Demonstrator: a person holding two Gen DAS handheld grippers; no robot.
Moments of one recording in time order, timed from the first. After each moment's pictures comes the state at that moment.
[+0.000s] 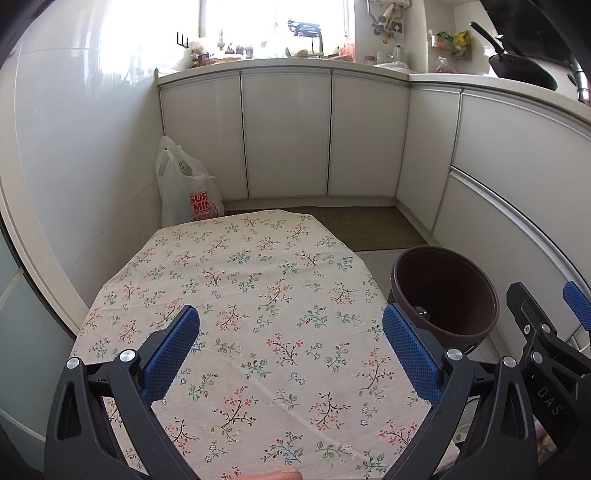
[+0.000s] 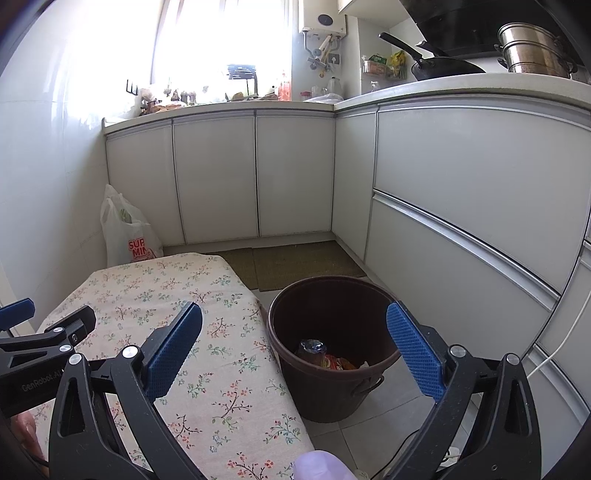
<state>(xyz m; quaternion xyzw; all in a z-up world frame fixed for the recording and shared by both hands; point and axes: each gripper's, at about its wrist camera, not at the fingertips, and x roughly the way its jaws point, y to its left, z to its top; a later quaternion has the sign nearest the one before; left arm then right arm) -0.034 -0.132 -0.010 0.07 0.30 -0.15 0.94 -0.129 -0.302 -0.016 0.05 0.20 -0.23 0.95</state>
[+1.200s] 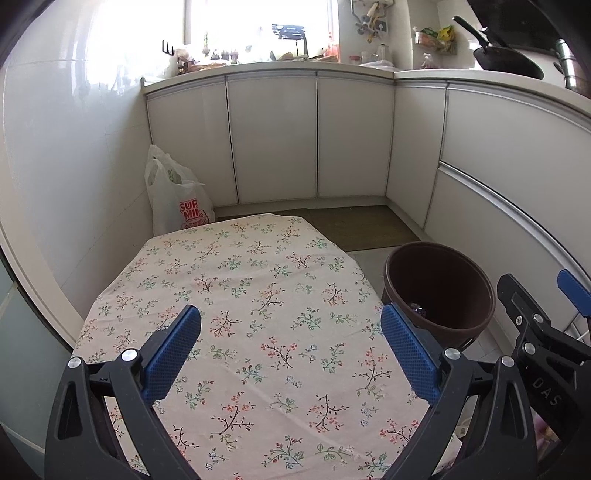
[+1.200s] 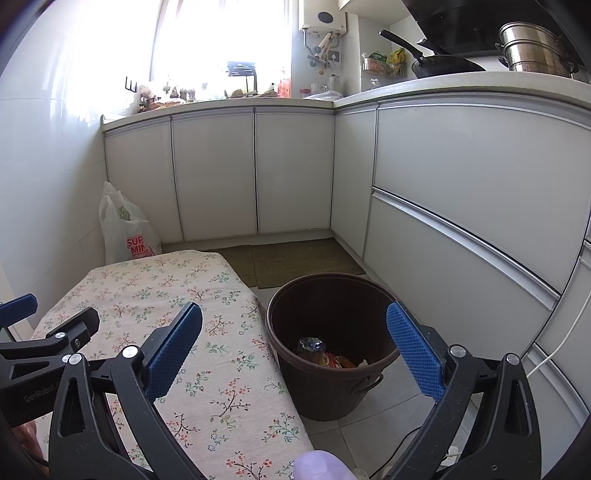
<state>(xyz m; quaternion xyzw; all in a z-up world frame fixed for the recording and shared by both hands) -0.034 -0.138 -0.011 0.08 0.30 -0.17 0.94 -0.128 -0.304 -0.017 0.05 0.20 -0.23 0.95</state>
